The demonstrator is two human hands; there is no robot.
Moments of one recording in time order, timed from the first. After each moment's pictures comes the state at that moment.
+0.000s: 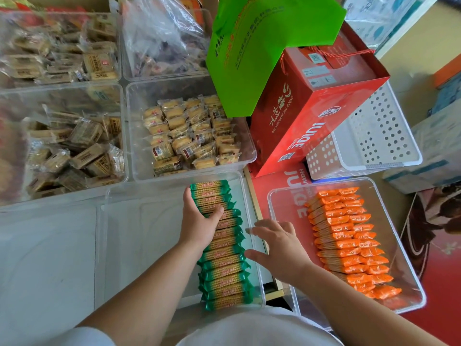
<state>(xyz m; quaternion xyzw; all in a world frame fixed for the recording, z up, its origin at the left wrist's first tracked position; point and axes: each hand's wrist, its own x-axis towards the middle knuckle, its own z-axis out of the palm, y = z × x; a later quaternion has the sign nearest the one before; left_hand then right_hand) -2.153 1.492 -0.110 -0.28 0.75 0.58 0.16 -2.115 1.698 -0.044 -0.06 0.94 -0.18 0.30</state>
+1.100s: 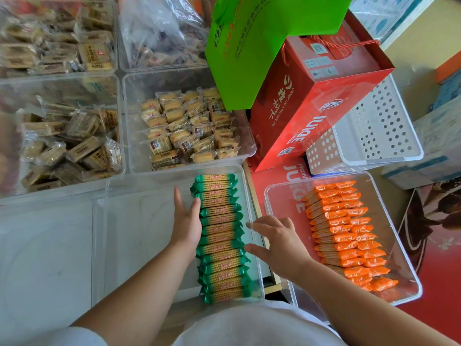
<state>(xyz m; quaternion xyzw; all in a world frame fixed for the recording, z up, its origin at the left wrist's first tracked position) -2.140 1.486 -0.098 -0.34 0.65 0.66 0.18 -2.112 1.704 -0.051 -0.06 0.94 -0.21 0.26</state>
